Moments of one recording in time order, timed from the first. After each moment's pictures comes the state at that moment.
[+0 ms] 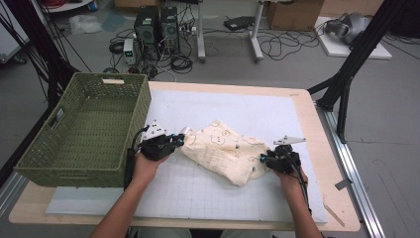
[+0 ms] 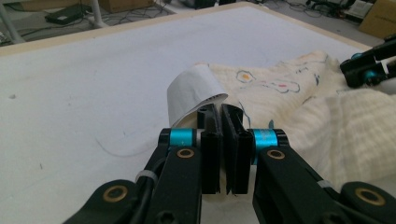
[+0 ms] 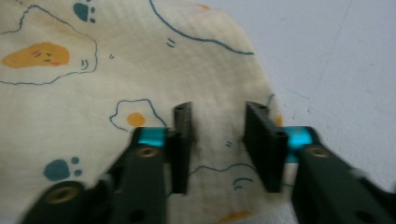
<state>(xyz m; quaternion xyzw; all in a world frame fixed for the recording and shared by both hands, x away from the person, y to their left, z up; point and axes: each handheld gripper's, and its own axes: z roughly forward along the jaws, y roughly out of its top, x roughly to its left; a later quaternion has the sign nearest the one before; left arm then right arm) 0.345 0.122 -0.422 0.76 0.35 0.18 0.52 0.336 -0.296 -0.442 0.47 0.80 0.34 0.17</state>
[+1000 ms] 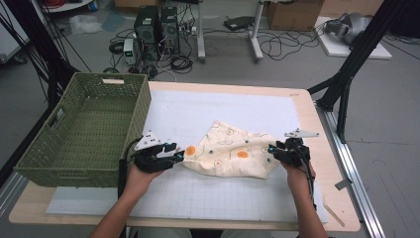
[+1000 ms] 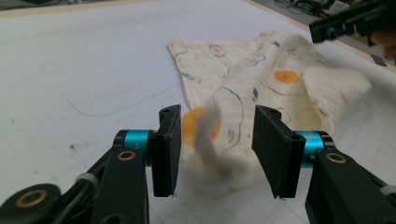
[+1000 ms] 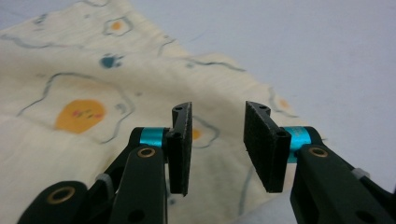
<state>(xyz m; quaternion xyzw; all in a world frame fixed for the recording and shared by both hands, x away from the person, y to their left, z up) 0.316 0.133 -0.415 0.75 0.36 0.14 0.53 0.340 -0.313 -0.423 0.49 0.77 0.37 0.21</state>
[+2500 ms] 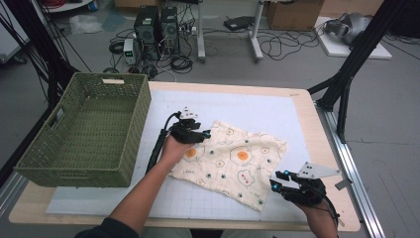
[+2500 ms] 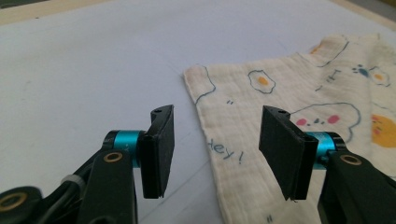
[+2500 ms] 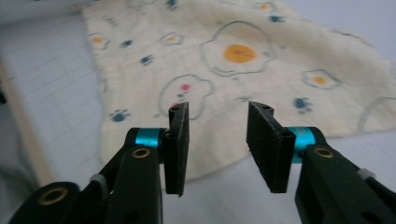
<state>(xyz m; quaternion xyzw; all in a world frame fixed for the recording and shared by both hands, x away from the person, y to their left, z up) 0.422 0.042 -0.432 0.80 0.37 0.14 0.46 0.237 -0.328 -0.413 0.36 0.81 0.44 0.15</state>
